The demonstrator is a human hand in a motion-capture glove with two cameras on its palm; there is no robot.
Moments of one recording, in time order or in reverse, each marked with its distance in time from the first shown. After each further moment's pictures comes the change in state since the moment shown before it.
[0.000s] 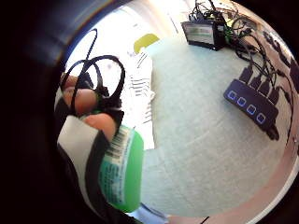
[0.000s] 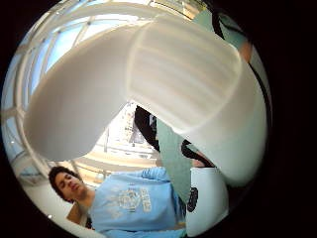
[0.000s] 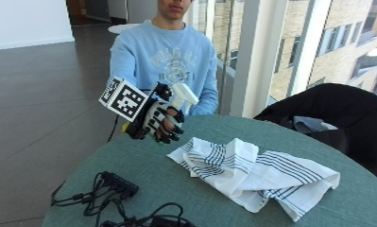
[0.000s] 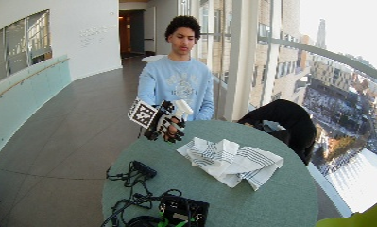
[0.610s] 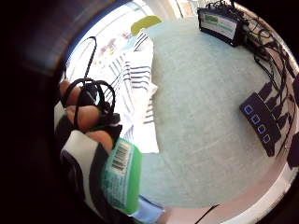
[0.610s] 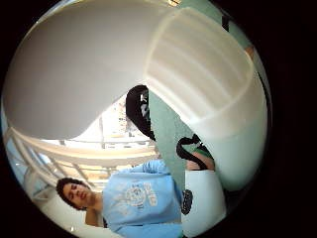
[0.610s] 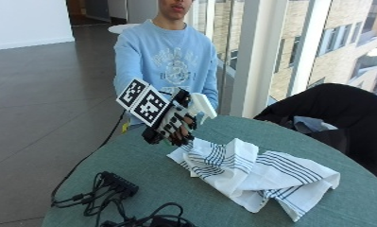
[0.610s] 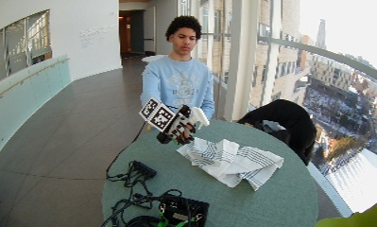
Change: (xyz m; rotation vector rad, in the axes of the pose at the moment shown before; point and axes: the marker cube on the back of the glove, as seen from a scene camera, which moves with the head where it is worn) arm -0.014 -0.030 0.029 -0.179 0.080 0.054
